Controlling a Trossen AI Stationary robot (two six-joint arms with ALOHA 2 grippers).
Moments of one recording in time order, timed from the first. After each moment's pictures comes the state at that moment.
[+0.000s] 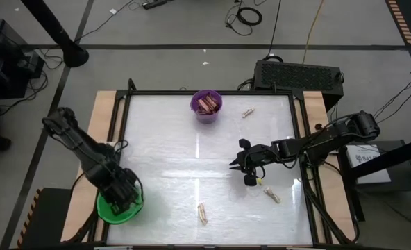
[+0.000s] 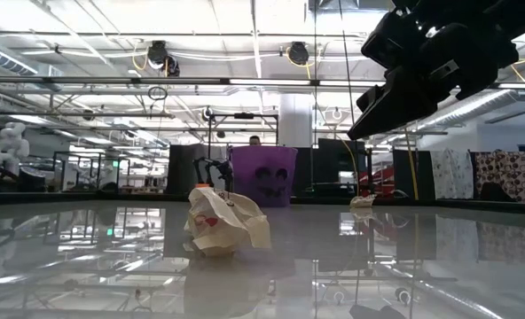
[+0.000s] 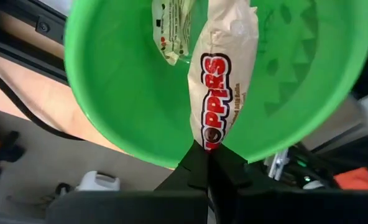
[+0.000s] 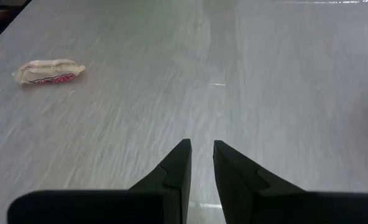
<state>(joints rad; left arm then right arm) -0.75 1.31 1.20 -1.45 0.44 -1.38 0.17 1.34 0.57 0.15 0.05 0.10</state>
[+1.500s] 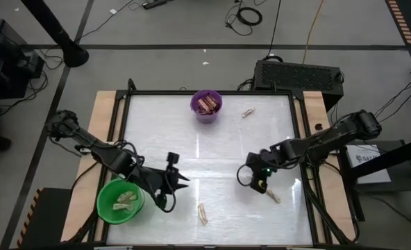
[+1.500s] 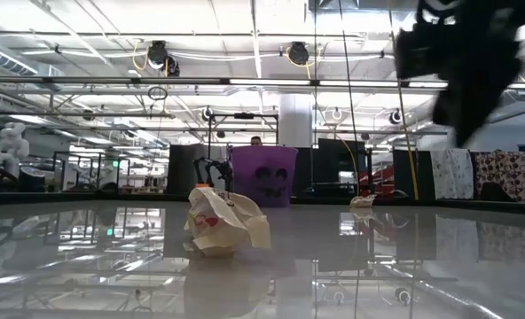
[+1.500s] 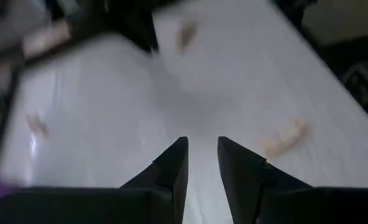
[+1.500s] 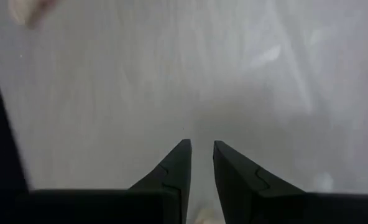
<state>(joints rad) -0.53 1.37 1.15 -0.49 -0.37 0.05 0.27 1.31 0.81 -0.61 -0.09 0.72</state>
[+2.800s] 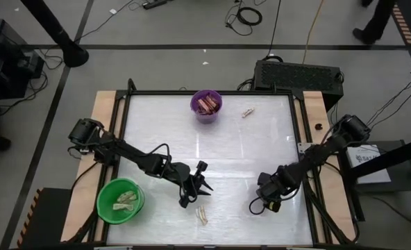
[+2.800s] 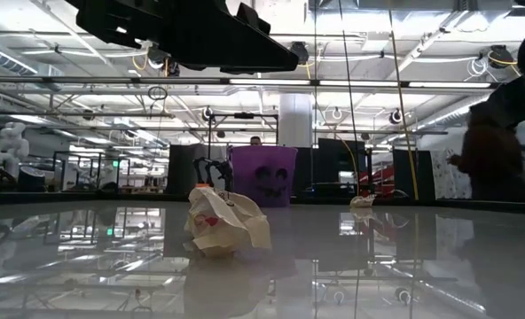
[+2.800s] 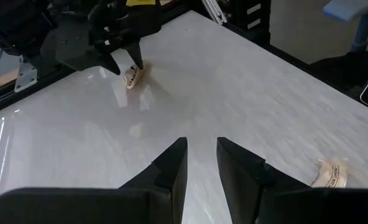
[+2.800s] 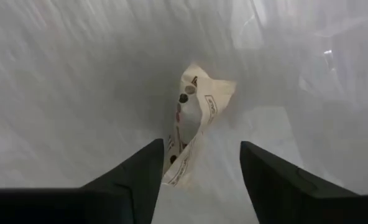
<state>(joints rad) -0.31 1.71 0.91 0.35 0.06 0.32 0.60 1.51 0.81 -0.84 -0.16 1.11</state>
